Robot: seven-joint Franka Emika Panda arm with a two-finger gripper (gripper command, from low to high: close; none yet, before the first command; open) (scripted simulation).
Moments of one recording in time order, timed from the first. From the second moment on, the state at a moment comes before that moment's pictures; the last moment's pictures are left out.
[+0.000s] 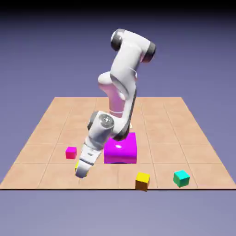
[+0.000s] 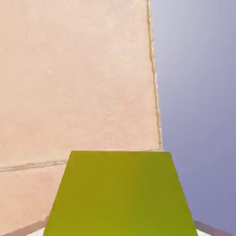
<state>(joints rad) 0.68 0.52 -0.67 -2.24 -0.23 2.65 -0.66</state>
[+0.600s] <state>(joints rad) 0.94 0.50 -0.37 -2.16 -0.62 2.74 -0.62</state>
